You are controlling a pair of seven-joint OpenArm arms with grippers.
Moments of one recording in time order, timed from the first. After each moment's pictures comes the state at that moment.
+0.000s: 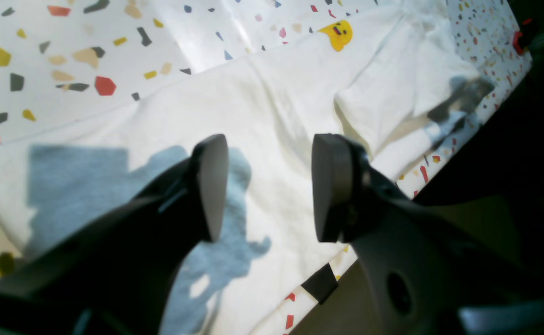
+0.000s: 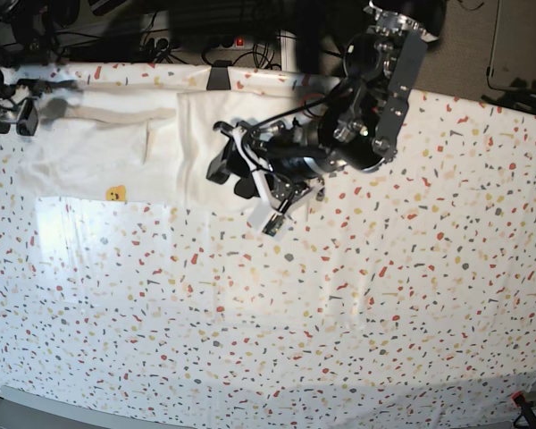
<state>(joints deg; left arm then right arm) 0.7 2.5 22.8 99.2 -28.1 -16.2 53.3 -21.5 19.1 54.0 108.1 38.8 32.5 -65.2</state>
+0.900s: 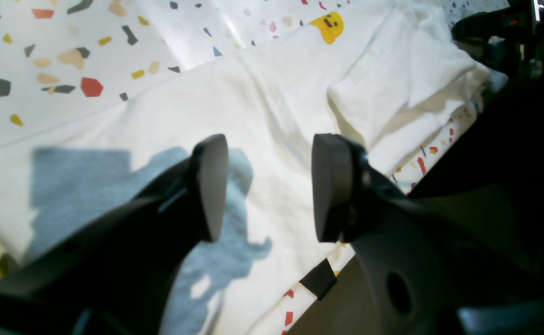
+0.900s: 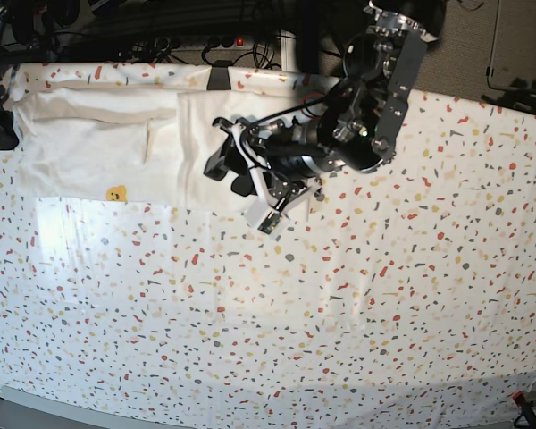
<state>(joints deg) 0.7 2.4 22.8 99.2 -28.1 -16.5 53.3 1.9 42.2 46.6 39.3 57.2 34.2 -70.4</state>
